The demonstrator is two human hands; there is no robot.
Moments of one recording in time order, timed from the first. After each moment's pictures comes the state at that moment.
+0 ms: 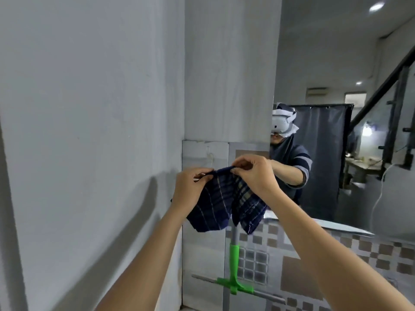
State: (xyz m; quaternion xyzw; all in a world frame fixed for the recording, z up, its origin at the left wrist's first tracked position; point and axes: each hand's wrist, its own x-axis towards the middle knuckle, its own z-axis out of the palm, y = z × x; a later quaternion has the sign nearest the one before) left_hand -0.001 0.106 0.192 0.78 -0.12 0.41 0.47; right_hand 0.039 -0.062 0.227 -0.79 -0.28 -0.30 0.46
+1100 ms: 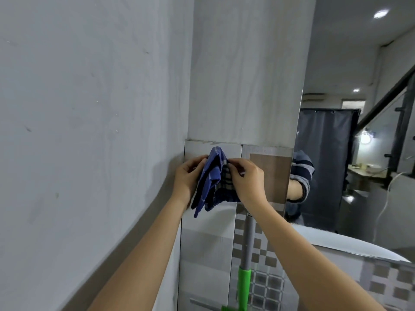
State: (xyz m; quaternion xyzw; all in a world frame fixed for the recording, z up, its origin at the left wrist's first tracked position) left_hand 0.084 0.146 0.205 0.60 -0.11 0.29 0.73; right_hand 0.110 0.005 0.210 -0.75 -0.26 -0.36 0.49
